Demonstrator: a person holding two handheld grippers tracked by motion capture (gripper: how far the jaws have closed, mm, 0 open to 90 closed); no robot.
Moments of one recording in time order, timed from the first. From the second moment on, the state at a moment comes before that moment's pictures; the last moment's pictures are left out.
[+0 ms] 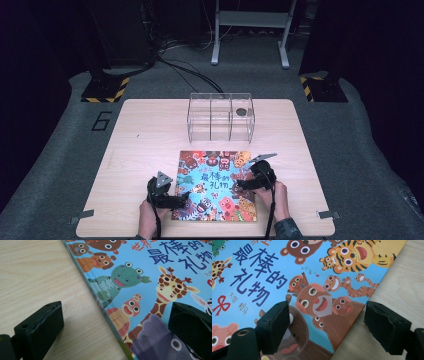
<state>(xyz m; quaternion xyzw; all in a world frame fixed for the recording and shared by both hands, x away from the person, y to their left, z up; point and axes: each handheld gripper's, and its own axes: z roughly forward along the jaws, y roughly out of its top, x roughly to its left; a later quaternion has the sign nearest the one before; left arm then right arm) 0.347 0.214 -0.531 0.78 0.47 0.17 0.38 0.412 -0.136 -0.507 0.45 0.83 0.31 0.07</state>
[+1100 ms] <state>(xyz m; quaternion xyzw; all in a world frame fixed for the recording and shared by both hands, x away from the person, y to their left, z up) 0.348 0.212 -0.531 0.78 0.47 0.17 0.38 0.419 -0.138 -0.500 0.48 0.83 0.28 0.05</state>
